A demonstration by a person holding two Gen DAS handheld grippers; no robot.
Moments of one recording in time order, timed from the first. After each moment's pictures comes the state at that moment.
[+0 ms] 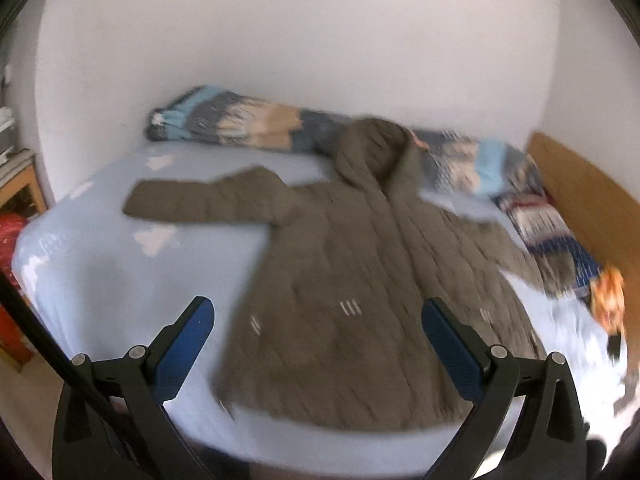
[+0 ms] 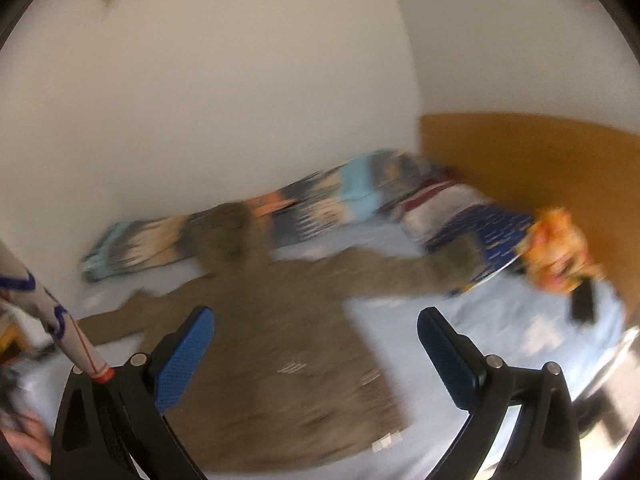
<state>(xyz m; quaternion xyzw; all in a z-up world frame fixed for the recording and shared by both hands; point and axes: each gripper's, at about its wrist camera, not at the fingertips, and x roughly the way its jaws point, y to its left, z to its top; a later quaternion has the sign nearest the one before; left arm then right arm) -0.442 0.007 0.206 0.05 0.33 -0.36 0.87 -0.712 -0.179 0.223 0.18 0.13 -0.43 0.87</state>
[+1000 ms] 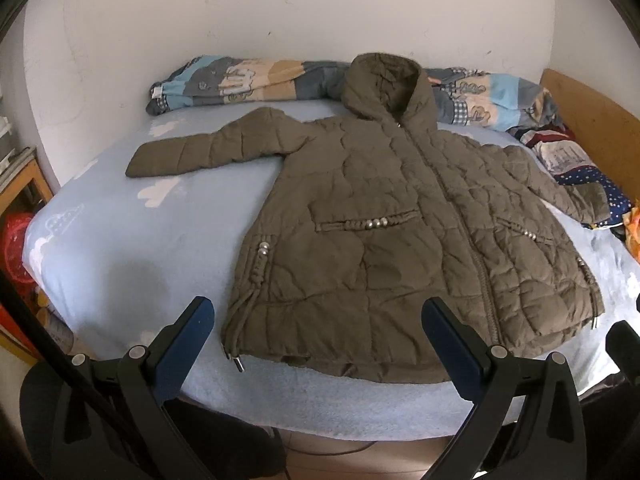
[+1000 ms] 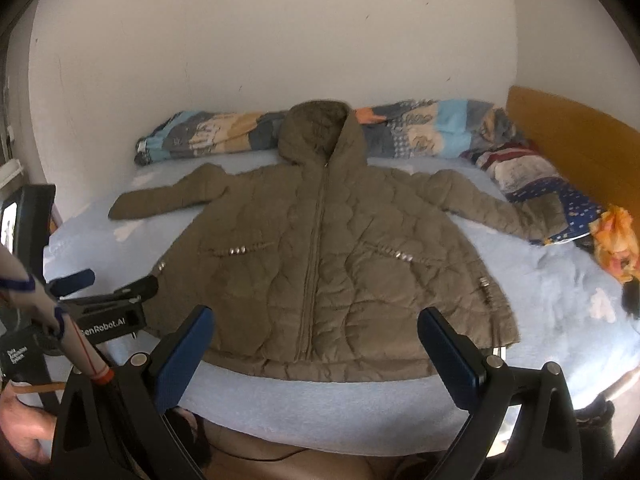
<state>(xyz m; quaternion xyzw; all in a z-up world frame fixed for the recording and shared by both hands) -0.436 0.007 0.126 0.12 0.37 -0.33 0.86 -0.602 -0.096 0.118 0.13 0.27 -0.34 0.89</state>
